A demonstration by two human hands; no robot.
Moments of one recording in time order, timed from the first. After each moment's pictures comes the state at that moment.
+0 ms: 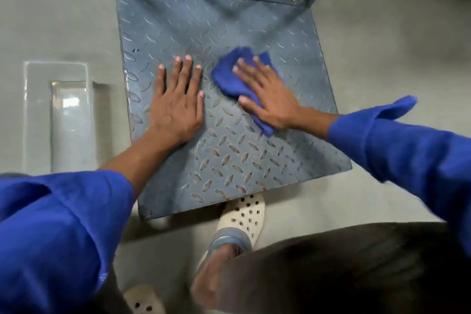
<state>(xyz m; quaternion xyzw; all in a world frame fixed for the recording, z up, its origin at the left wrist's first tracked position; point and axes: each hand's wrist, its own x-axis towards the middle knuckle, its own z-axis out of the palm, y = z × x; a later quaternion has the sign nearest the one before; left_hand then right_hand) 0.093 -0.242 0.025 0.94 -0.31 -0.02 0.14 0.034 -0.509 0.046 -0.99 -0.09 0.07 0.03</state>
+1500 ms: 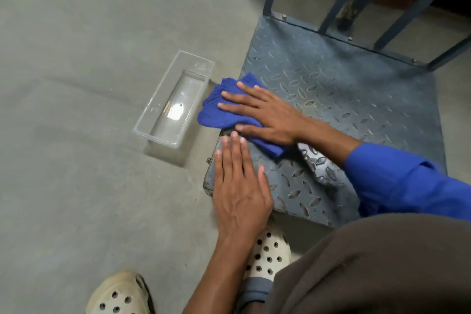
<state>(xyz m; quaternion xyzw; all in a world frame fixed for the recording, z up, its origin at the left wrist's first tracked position) -0.094 -0.226 -0.006 0.98 0.04 0.09 0.18 0.085 -0.337 0.048 -0.89 -0.44 0.11 0.06</state>
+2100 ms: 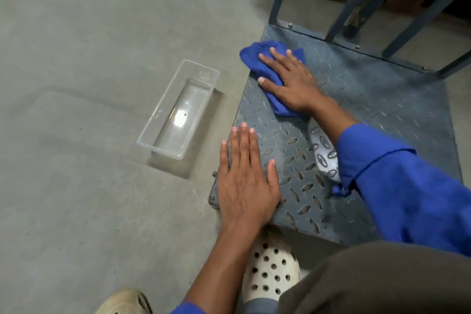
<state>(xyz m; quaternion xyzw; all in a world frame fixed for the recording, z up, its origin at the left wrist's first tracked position) -0.053 -0.213 0.001 0.98 0.00 0.00 0.18 0.165 -0.345 0.044 -0.97 -0.16 0.06 0.15</state>
